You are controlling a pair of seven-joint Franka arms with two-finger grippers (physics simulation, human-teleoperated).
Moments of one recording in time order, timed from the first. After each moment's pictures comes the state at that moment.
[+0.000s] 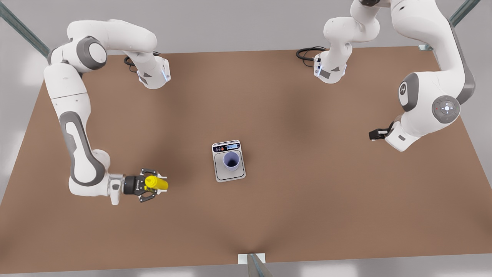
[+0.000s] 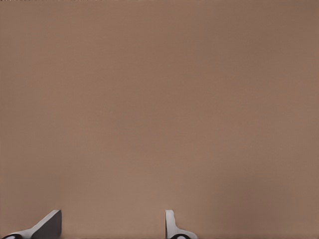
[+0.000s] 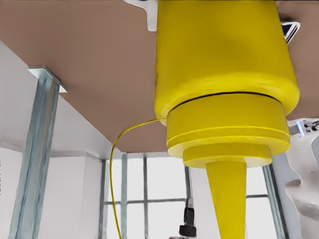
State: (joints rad) left arm -0.06 0.16 0.04 -1.68 0.07 1.66 -0.04; right arm -0.44 0.85 0.48 -1.52 0.97 1.91 -2.19
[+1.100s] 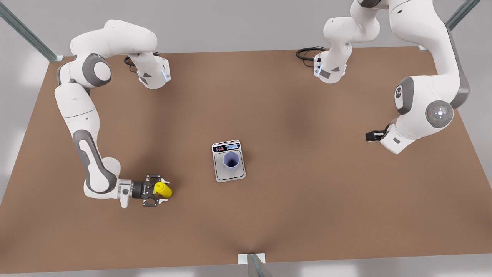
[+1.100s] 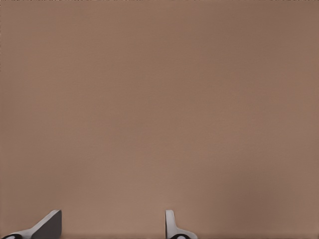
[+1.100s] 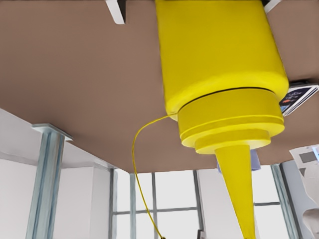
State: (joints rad) left arm -0.07 0.18 0.04 -1.68 0.07 1.66 -0.04; right arm -0.41 1.02 0.42 -1.47 0.94 2.00 -2.24
